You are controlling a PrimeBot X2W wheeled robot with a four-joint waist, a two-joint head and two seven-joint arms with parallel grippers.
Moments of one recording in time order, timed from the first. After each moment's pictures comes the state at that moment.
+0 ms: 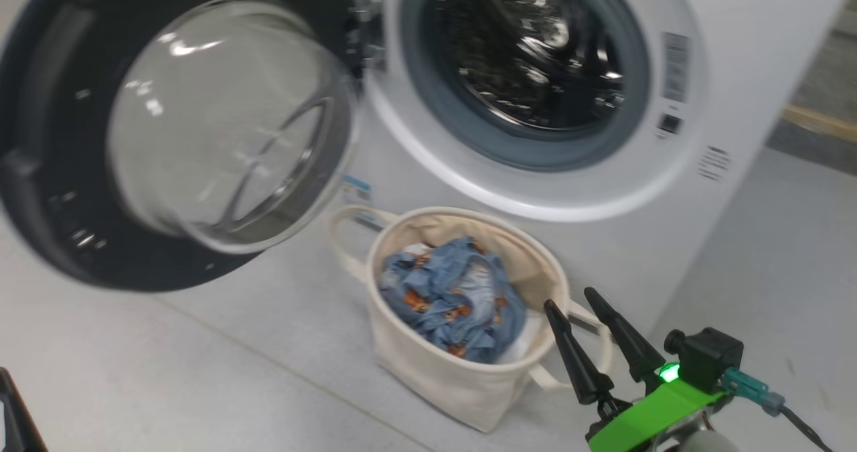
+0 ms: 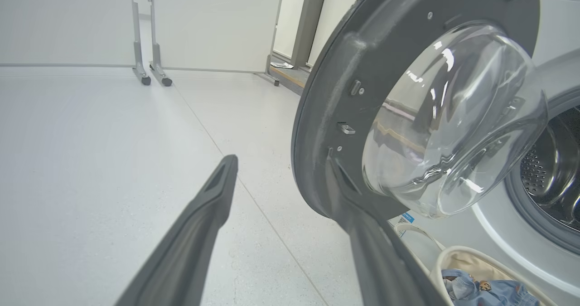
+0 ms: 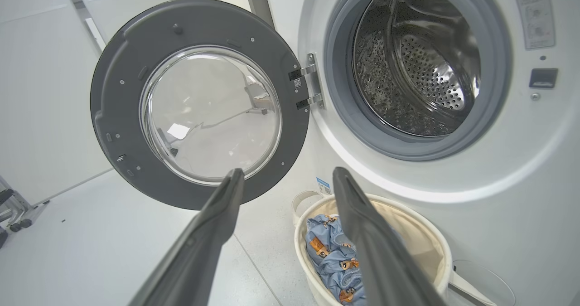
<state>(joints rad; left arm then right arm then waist) 0.10 0.37 0.18 0.18 -0.60 0.22 -0.25 -0.13 -0.22 0.44 0.19 0.55 0.13 -0.25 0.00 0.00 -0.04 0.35</state>
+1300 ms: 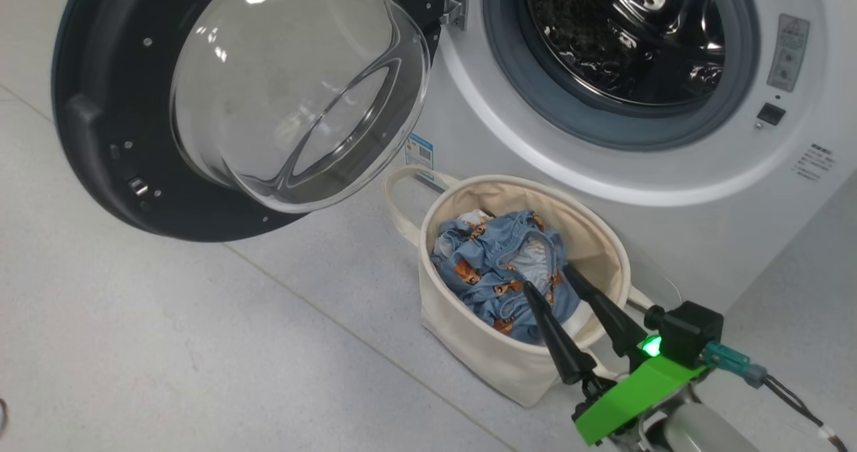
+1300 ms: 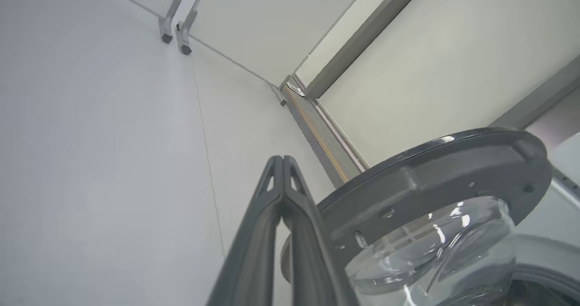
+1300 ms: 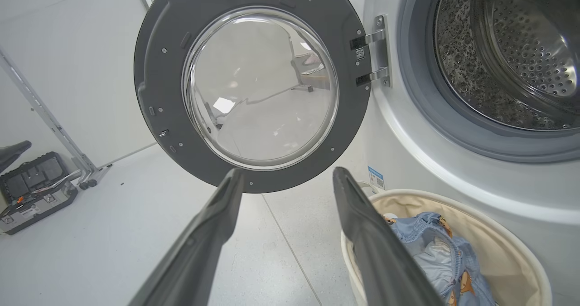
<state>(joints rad) -0.19 0.39 0.37 0.35 -0.99 -0.03 -0.07 -0.23 -0.24 0.52 0.21 0.56 0.13 -0.25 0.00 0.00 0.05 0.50</state>
